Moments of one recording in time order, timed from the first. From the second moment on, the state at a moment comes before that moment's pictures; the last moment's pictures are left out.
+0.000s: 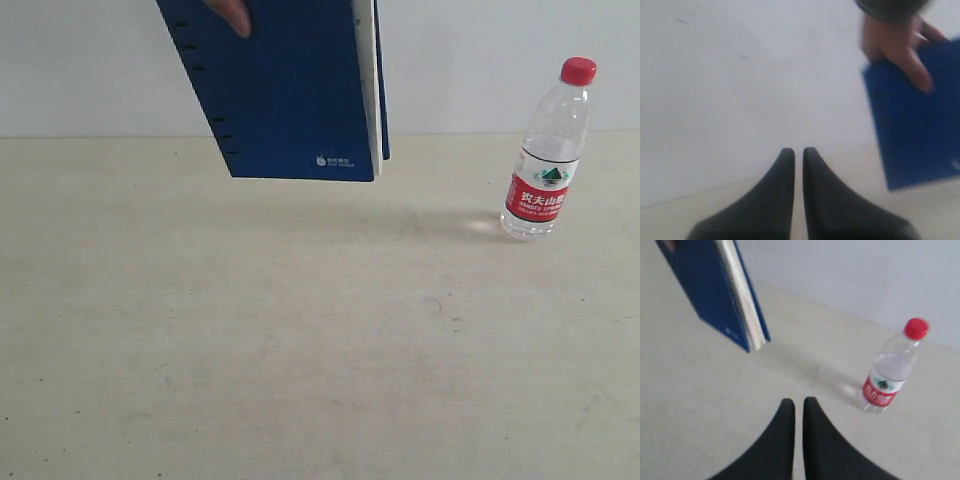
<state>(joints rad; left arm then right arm) -0.02 0.53 -0.48 -1.00 0.13 1.10 0.24 0.68 -0.99 0.22 0.87 -0.28</state>
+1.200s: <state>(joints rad) -0.02 0.26 -0.14 -0.80 -0.09 1.03 0.24 0.27 -0.10 0.03 0.08 0.26</state>
